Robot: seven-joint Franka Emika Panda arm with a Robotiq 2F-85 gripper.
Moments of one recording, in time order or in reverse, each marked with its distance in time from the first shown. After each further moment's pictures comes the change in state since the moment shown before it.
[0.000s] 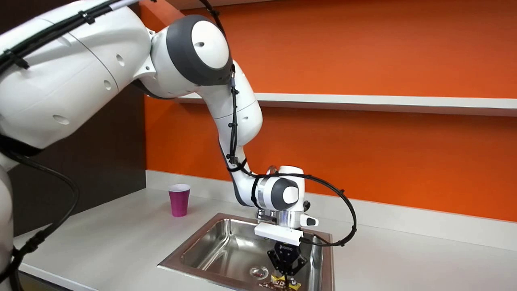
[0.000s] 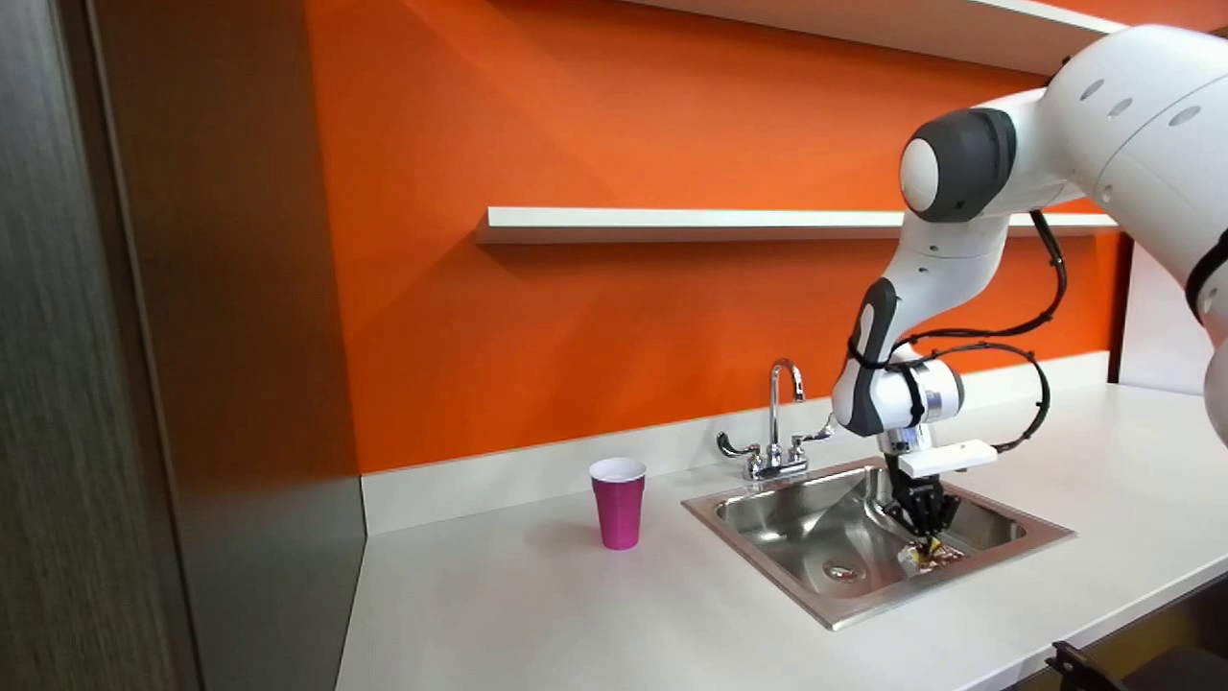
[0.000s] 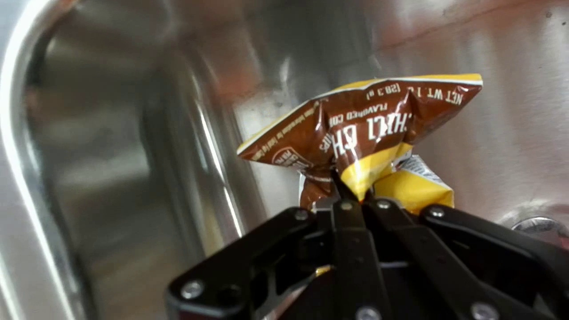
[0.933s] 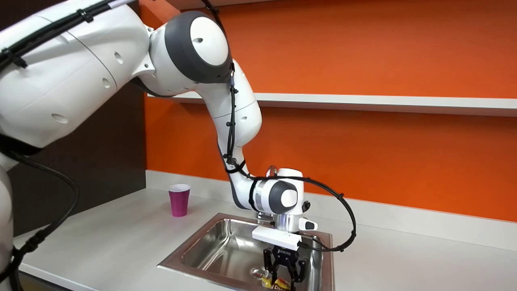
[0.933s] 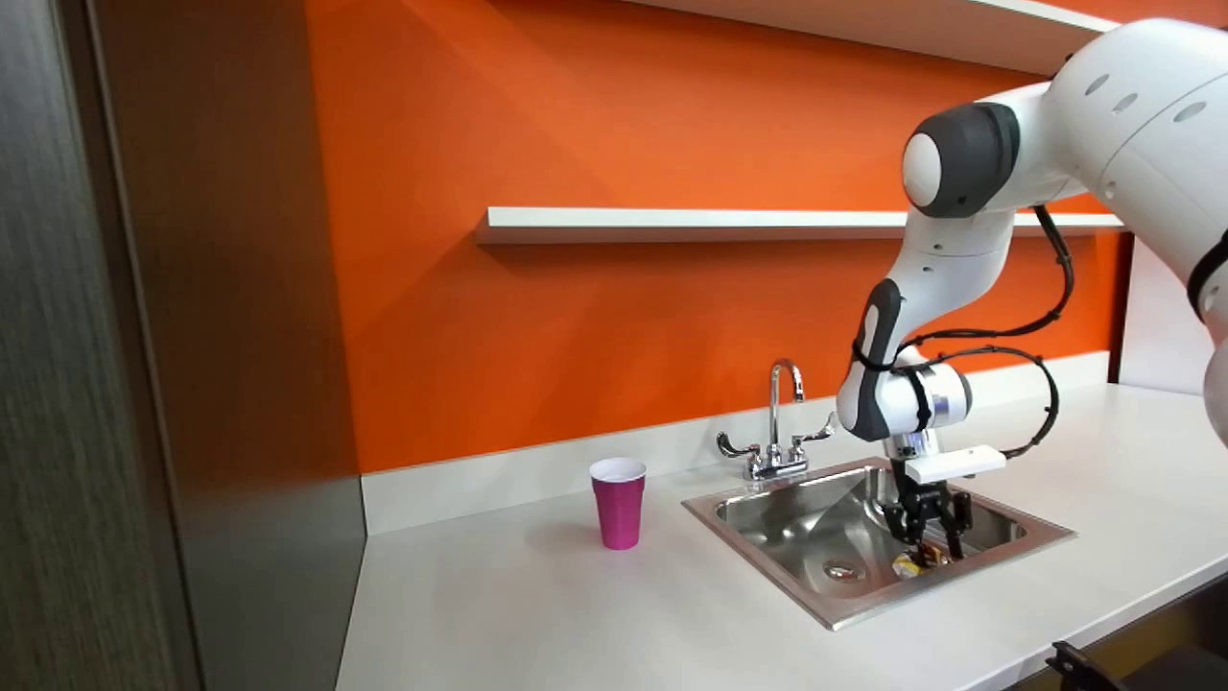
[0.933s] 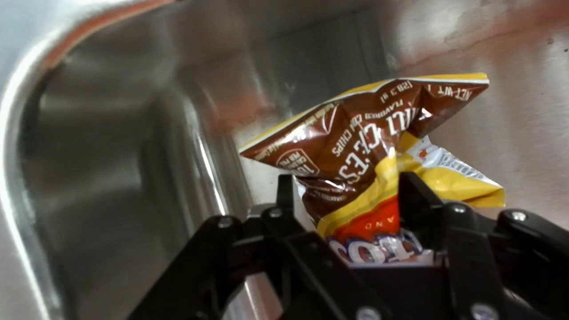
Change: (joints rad) arm -0.003 -0.013 -0.001 -0.047 0.002 0.022 -0.005
